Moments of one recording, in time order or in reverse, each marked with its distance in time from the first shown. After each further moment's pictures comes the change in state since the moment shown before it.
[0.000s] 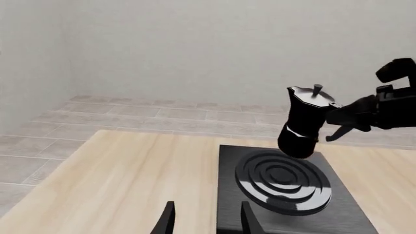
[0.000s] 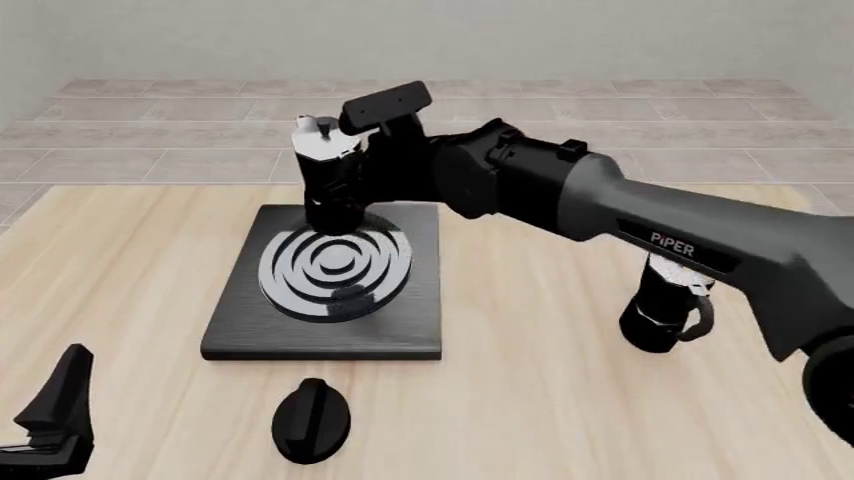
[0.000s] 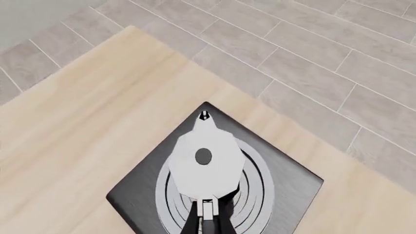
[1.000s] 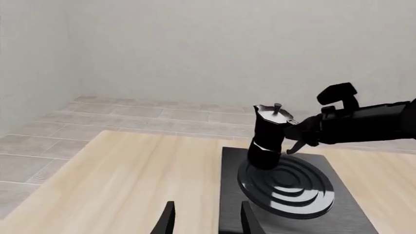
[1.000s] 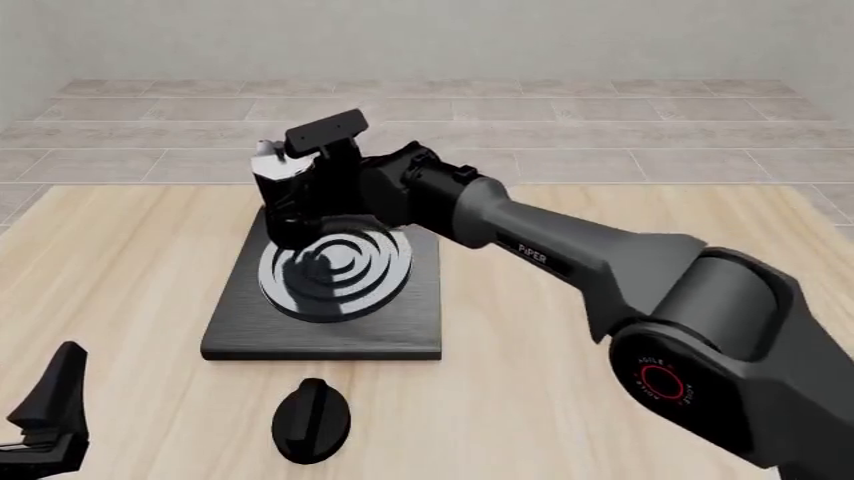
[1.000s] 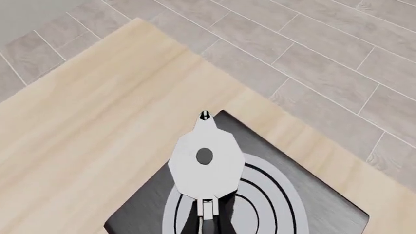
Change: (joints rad) left arm 0.017 -0.002 -0.009 0.005 -0.005; right arm 0.044 0.319 -0.357 0.066 0.018
